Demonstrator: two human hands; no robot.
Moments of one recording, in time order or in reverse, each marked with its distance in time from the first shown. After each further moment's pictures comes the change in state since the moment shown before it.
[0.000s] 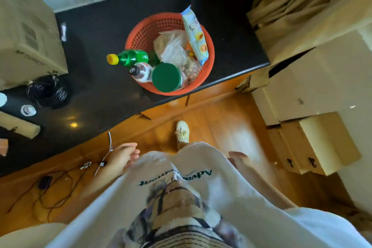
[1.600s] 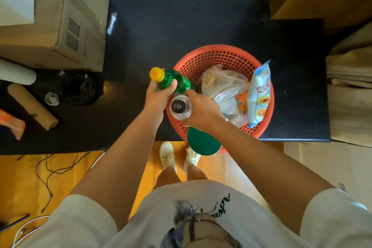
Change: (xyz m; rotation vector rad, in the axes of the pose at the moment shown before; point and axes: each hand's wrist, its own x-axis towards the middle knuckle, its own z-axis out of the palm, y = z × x) left_hand 0.109 0.254 0.010 -0.550 0.104 0.385; right_hand 0.033 -0.296 0.258 -1.354 -0.272 -1.119
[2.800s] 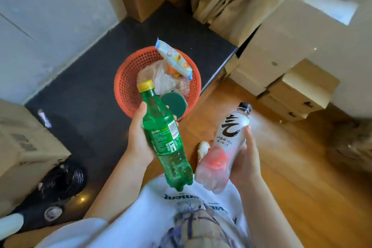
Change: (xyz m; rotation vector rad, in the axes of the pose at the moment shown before) left_hand -0.149 0.030 -0.059 -0.004 -0.976 -0.313; right_hand -0.258 -0.118 0.108 2.213 1.244 0.540
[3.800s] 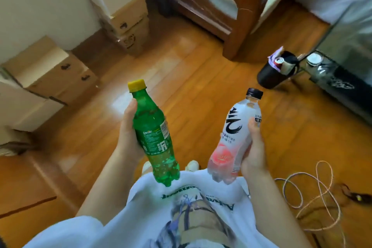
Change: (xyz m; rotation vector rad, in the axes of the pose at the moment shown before) left_hand -0.313 -0.442 0.181 1.038 -1.105 -0.645; right_hand -0.414 0.194 -0.441 0.849 1.003 -0.813
